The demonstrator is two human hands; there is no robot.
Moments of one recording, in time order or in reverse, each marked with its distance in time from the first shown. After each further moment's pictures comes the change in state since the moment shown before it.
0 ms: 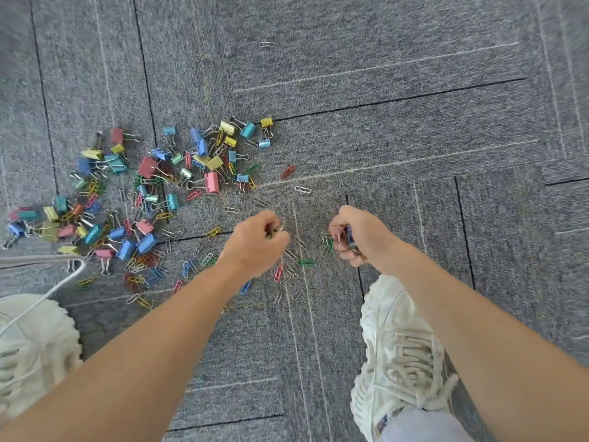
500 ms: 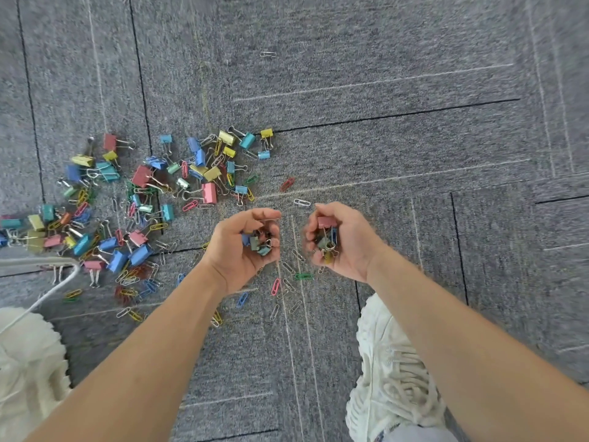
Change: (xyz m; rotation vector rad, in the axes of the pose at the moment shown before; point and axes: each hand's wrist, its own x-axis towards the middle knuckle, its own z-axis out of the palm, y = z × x) left_hand 0.002 0.016 -0.027 -1.292 -0.128 -0.271; right_hand 0.010 -0.019 0.021 0.499 -0.173 -0.033
